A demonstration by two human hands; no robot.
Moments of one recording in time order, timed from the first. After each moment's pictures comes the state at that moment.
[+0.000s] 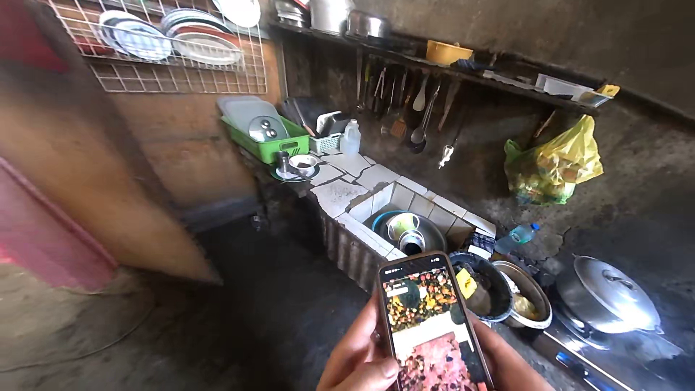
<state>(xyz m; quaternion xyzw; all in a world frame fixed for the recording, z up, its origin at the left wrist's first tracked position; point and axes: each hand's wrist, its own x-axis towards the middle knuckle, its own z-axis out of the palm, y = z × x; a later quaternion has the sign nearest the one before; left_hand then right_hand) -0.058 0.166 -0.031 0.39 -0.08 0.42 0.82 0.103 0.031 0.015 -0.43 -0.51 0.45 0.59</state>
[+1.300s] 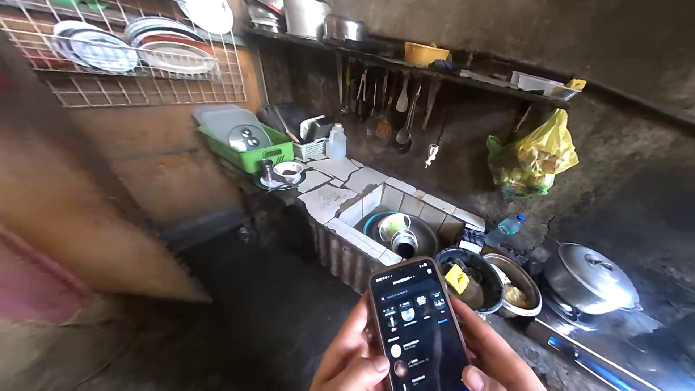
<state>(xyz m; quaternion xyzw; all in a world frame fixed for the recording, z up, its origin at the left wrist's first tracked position) -0.054 0.171 -0.034 0.37 -0.09 0.38 0.84 0.099 0.031 0.003 -0.50 -0.51 0.35 0.61</state>
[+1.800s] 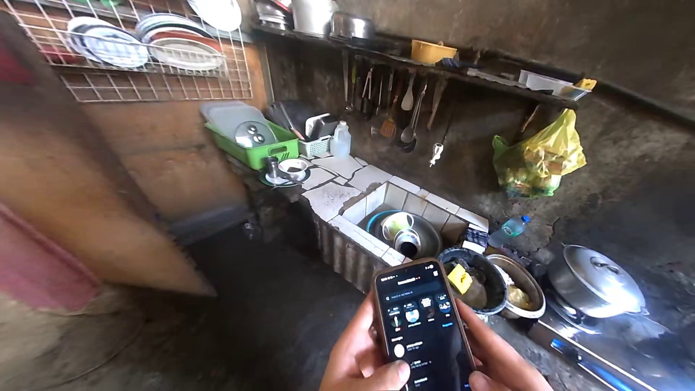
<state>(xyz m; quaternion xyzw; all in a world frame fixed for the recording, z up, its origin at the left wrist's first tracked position) -0.054 0.167 -0.036 0.43 -0.05 0.40 0.81 0.100 0.027 0.008 -0.50 -0.53 0.36 0.58</state>
